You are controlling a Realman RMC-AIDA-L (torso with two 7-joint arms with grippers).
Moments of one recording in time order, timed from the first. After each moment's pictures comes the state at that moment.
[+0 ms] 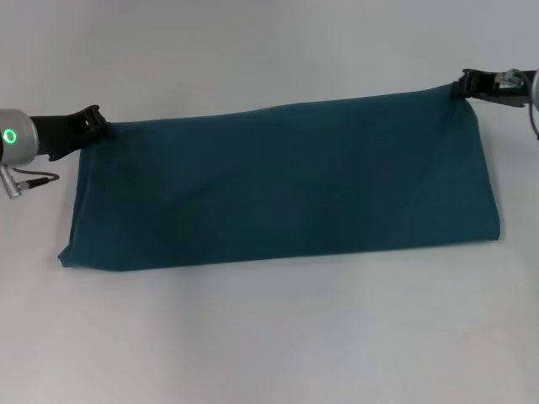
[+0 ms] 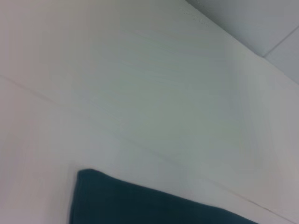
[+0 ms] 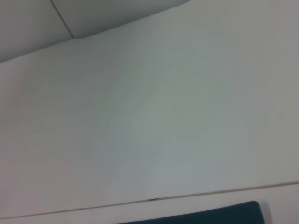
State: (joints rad) left arm -0.79 -2.08 0.50 0.69 2.49 0.88 -2.59; right arm 0.85 1.99 -0.82 -0.60 -2.40 -0.70 2.56
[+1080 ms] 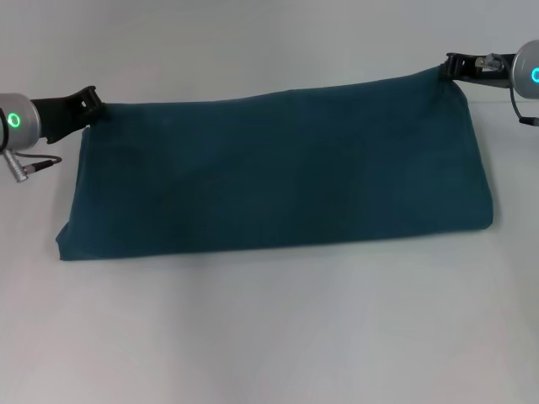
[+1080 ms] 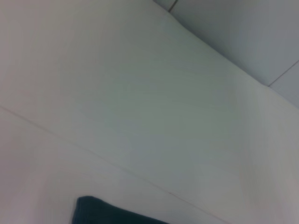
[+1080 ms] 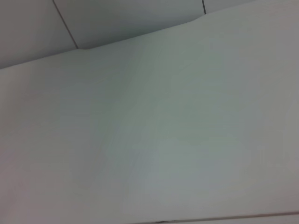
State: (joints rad) left arm -0.80 -2.08 0.53 0.68 2.46 0.78 -2.61; right arm 0.90 1.99 -0.89 -0.56 -2.40 -0.61 2.58
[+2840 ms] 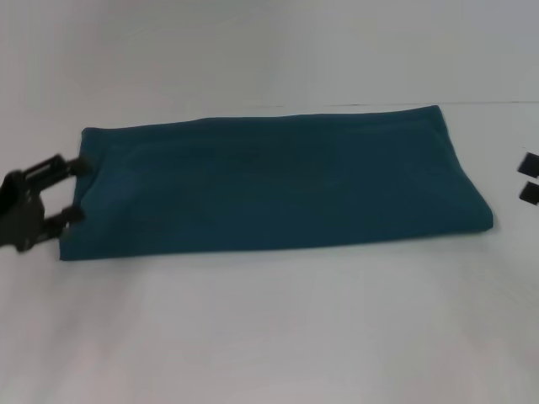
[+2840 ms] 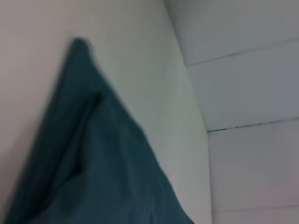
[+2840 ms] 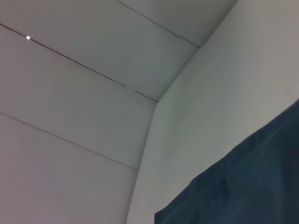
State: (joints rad) left arm -0.43 -2.09 0.33 0.78 2.07 1.48 -2.60; right arm 0.35 1.95 -0.54 -0.61 -1.77 -1.55 2.21
